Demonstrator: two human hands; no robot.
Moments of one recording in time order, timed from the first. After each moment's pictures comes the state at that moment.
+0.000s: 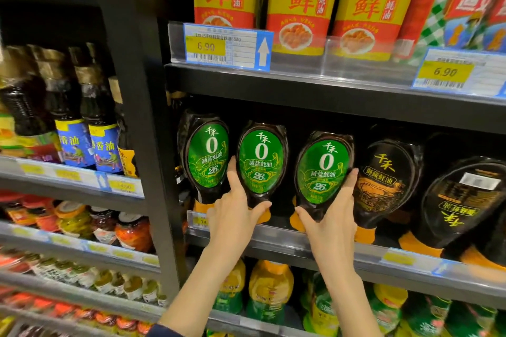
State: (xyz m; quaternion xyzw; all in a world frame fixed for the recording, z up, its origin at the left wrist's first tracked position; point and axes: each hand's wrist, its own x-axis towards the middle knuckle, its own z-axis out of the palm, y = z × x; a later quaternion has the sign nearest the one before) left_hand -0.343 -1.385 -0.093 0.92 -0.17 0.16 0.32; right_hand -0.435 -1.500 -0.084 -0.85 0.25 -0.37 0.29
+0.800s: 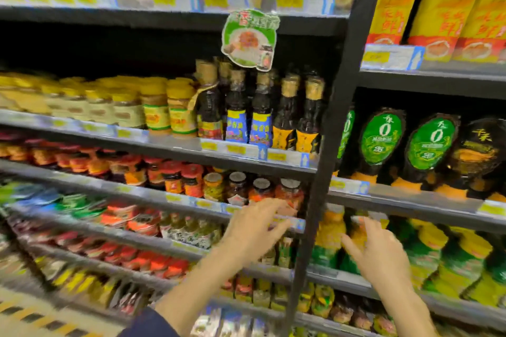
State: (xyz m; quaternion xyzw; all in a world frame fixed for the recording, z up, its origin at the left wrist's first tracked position) left_hand -0.374 -1.094 -0.090 0.88 -0.41 0.06 0.24; right_hand -0.488 -1.277 -0.101 -0.93 0.31 -0.13 0.14
